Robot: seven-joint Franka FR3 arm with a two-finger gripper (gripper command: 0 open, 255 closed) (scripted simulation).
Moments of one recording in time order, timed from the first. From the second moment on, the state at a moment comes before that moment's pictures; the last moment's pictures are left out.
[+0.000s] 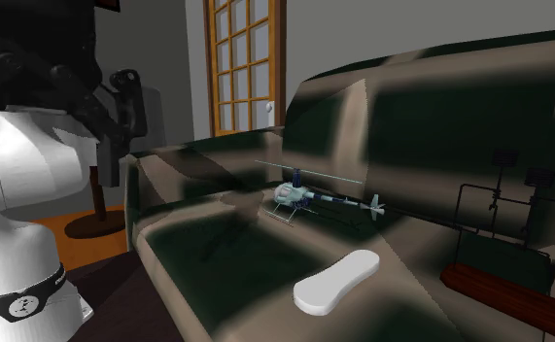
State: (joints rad) arm 0.10 -0.51 0.08 -2.30 -0.05 1.80 -0.14
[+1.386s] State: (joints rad) arm 0.31 0.02 0.25 -2.08 -0.06 2.10 -0.46
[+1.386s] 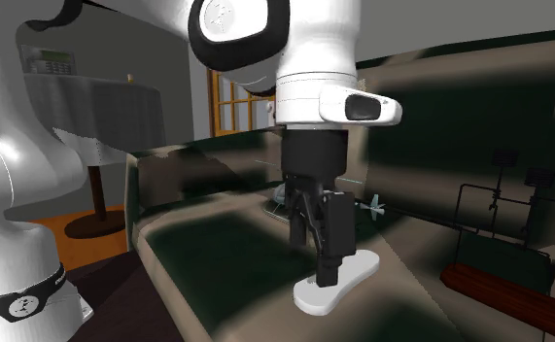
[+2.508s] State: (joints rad) arm 0.45 0.31 0.36 -1.95 -0.16 2.24 -0.58
